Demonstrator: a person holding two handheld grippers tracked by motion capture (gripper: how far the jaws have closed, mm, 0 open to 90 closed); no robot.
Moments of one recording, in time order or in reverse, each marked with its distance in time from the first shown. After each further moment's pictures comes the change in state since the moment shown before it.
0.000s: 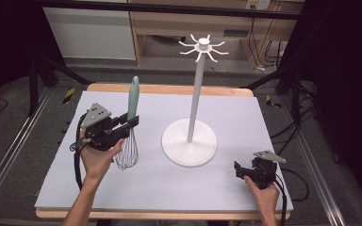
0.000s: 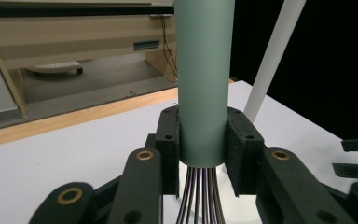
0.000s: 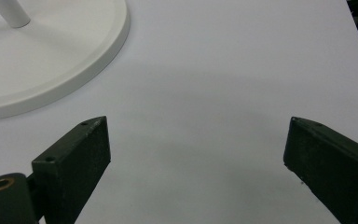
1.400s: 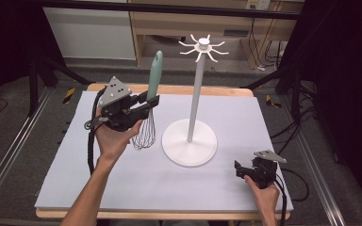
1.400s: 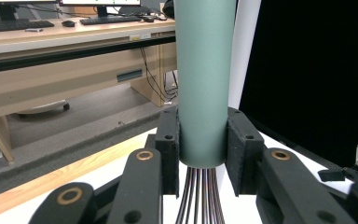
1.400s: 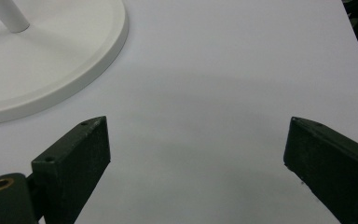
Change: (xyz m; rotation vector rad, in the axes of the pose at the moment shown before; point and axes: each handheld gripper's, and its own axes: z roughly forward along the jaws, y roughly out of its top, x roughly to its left) left arm -0.036 0.067 0.018 -0.063 -0.065 0.110; right arm 0.000 0.001 0.000 -0.006 -0.002 0.014
